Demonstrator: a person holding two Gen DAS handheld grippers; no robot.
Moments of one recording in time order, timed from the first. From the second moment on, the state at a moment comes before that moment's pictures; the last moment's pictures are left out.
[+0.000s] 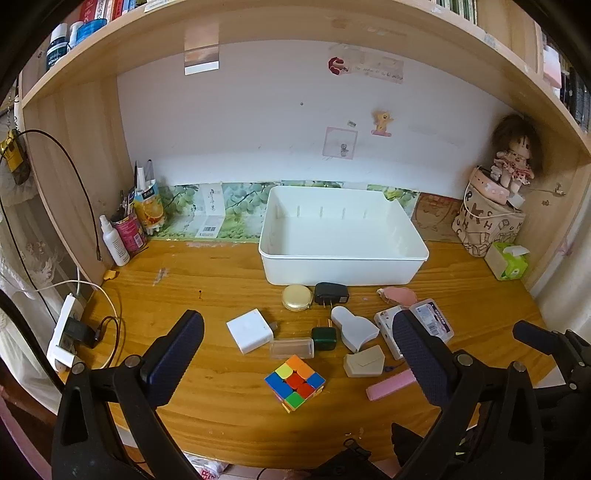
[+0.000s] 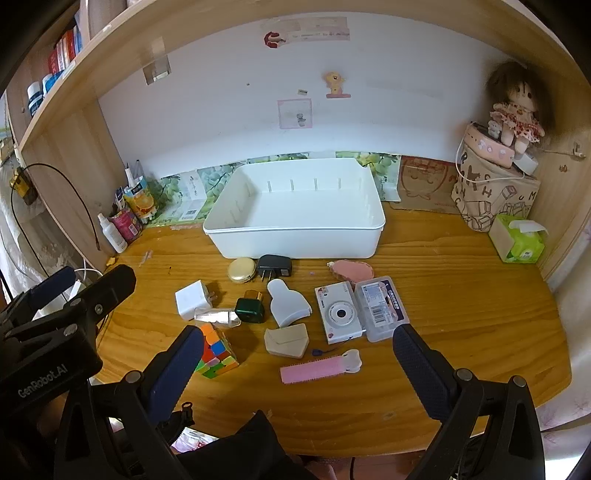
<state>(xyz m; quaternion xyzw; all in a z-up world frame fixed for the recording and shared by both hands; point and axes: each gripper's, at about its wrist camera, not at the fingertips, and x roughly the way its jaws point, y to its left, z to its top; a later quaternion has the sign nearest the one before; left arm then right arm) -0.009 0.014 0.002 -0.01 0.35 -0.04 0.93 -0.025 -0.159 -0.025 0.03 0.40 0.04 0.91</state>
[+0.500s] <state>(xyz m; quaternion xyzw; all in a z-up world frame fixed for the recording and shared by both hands) 0.005 0.025 0.002 -0.01 0.33 -0.08 0.94 -0.027 -0.150 -0.020 0.03 0.39 0.01 0.92</state>
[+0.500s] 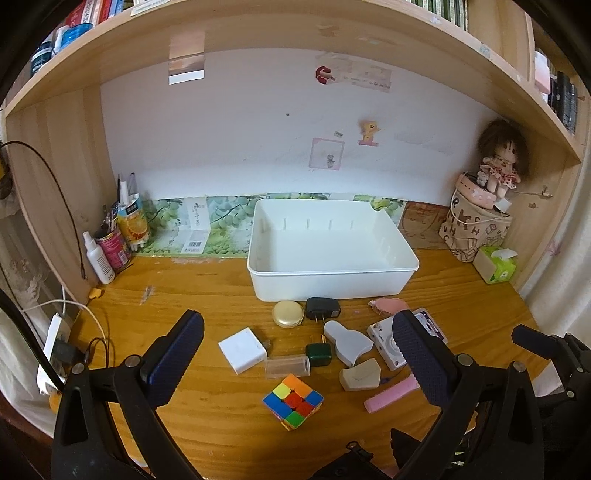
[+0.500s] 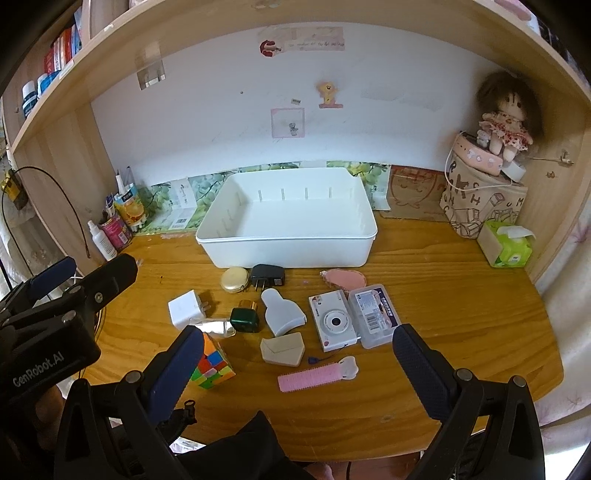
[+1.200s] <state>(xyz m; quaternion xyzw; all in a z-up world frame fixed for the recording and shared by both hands) 0.020 0.027 -0.010 -0.01 0.36 -0.17 0.92 -0.039 -0.137 -0.031 0.06 0.39 -0.05 0.92</state>
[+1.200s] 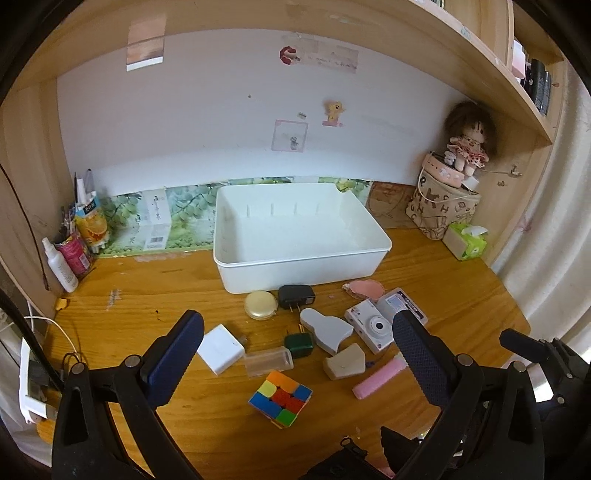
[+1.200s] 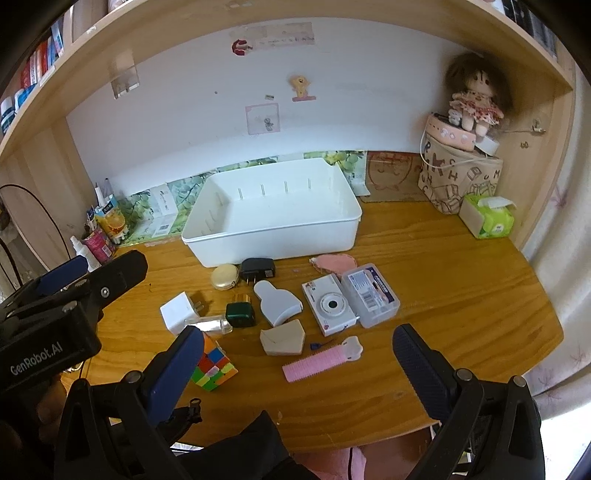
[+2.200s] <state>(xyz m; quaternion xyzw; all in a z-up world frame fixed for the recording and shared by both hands) 0.085 -0.037 -0.062 -0.06 0.51 -0.12 0.85 -0.009 -0.218 -0.053 0.09 0.45 -0.04 0.89</state>
